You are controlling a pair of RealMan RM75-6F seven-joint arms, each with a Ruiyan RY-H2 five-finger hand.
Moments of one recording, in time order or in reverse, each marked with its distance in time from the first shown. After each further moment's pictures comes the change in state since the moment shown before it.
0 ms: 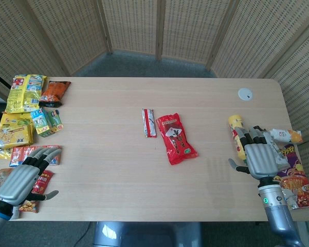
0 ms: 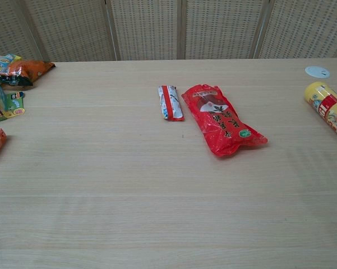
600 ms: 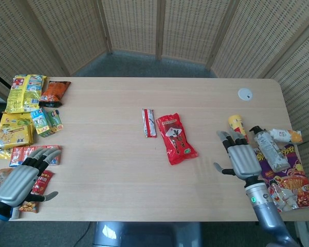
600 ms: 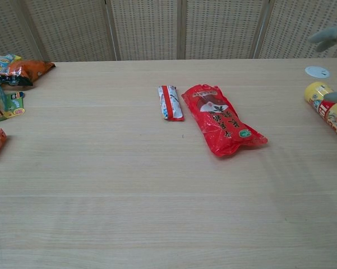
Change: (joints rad) left arm -0.006 0.015 0.009 0.010 0.026 0.001 -0.035; right arm 0.066 -0.045 0.003 -0.027 0.014 -0.123 -0.005
